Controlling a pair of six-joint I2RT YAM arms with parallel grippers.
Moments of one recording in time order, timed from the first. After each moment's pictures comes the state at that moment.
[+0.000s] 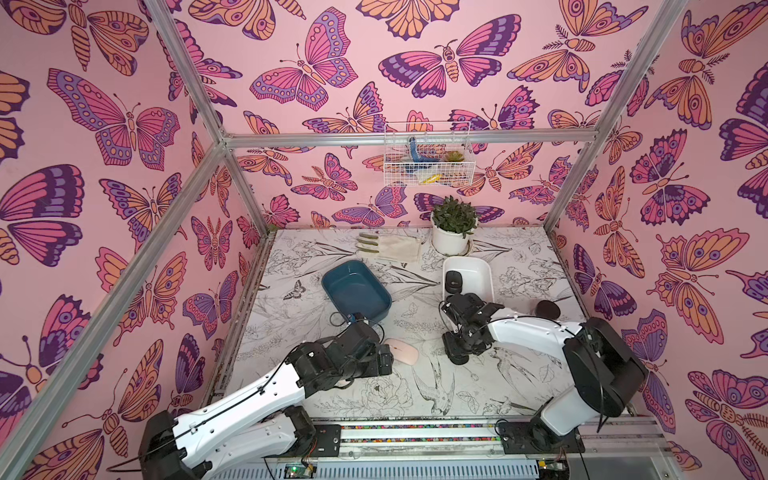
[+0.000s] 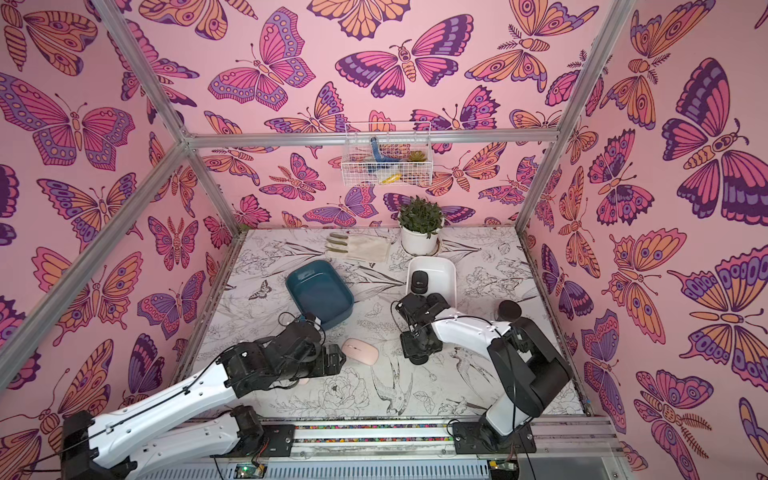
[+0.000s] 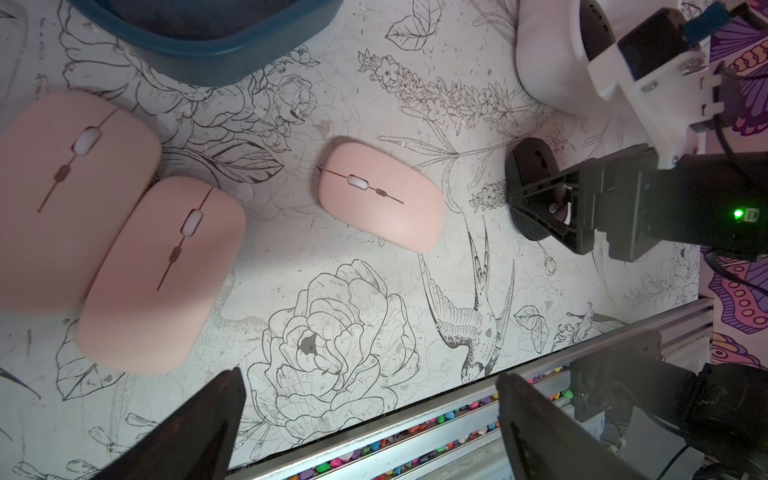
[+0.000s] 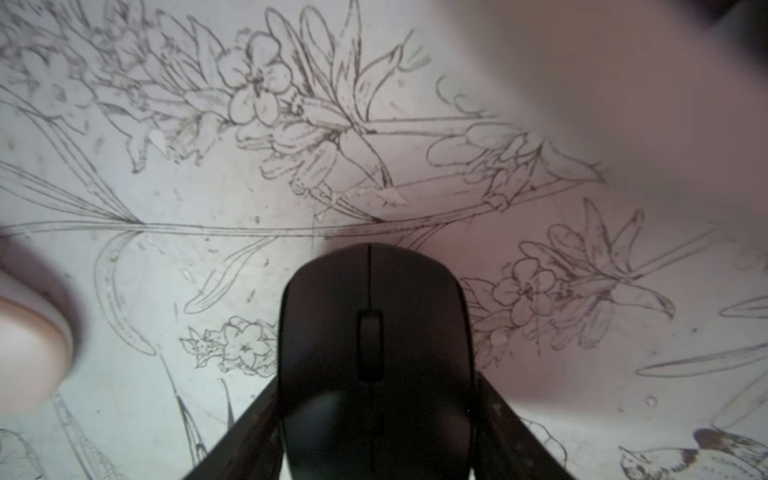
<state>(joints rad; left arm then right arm) -0.92 0.94 0.74 -0.79 -0.06 -0.94 0.68 1.60 0.88 -0.65 0.02 0.48</state>
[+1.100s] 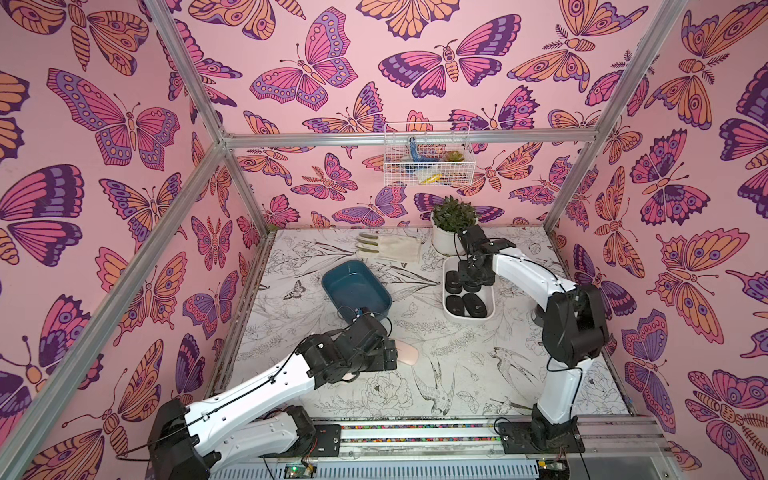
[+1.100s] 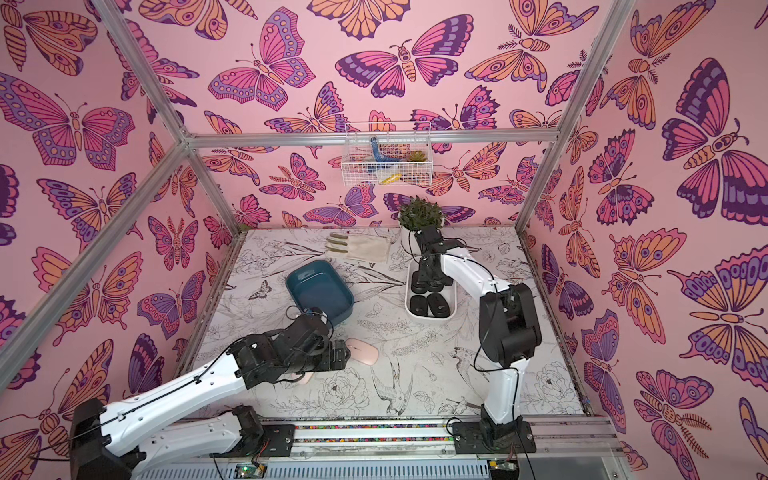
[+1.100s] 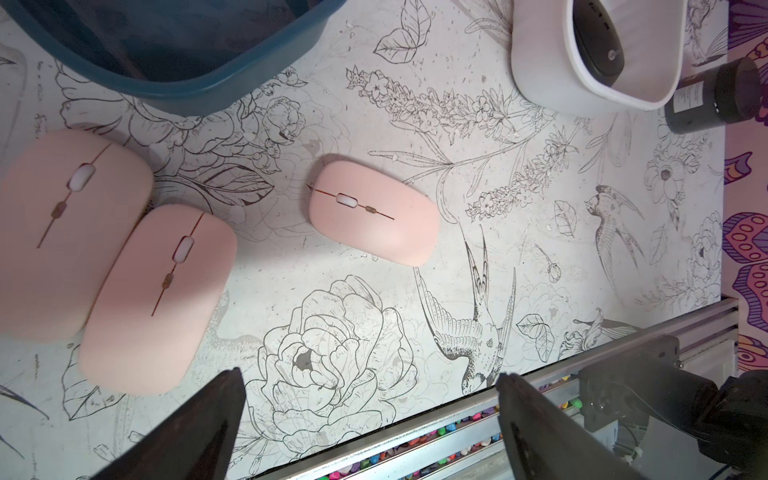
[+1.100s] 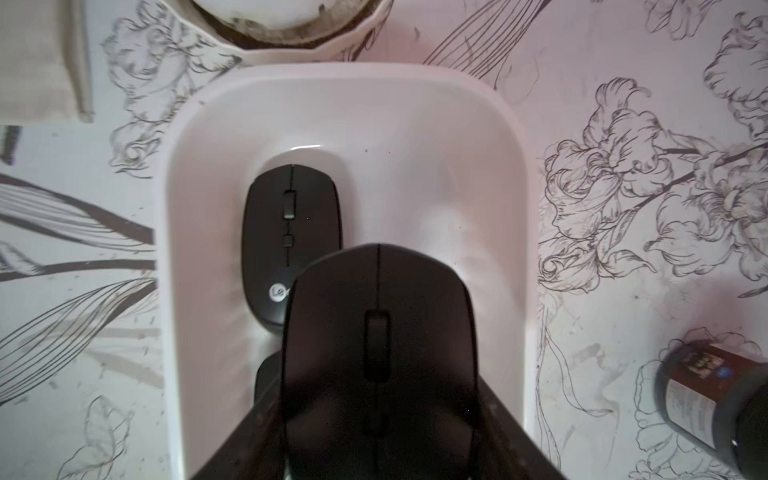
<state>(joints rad) -0.92 1.04 0.81 -0.79 -0.08 -0.90 0.35 1.96 1.59 -0.86 0.23 0.46</state>
